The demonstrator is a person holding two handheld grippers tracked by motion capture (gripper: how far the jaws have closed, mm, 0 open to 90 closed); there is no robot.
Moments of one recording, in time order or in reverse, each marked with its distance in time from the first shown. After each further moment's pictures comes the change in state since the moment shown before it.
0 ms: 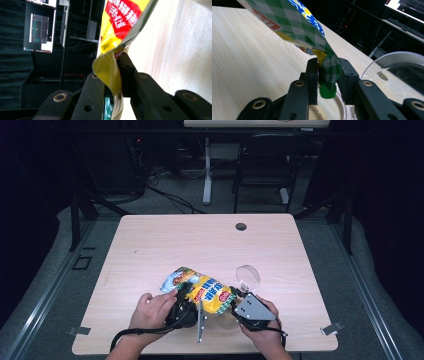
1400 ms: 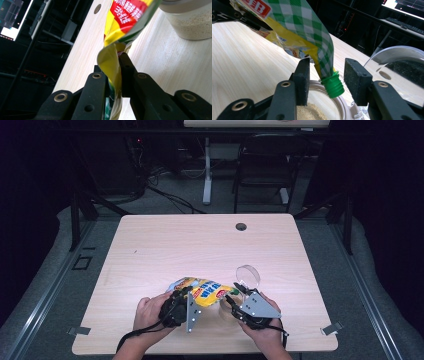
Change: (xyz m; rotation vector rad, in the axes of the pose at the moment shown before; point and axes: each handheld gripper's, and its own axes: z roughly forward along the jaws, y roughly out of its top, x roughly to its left) left arm -0.002 -0.020 0.013 -0.096 -0.168 -0.308; right arm -0.007 -0.007 0.001 -0.051 -0.004 0.079
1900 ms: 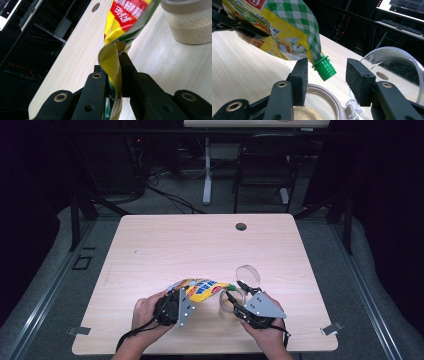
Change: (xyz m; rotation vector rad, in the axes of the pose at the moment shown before) left arm 0.008 -0.014 0.002 -0.018 -0.055 -0.116; right arm -0.005 -0.001 -0.004 -0.034 -0.015 0.039
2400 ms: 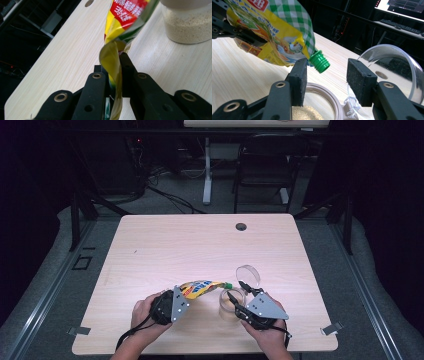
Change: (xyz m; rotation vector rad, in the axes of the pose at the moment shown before) left arm 0.006 -0.014 0.007 -0.002 -0.082 -0.089; right arm -0.001 -0.002 -0.004 -0.006 -0.006 0.018
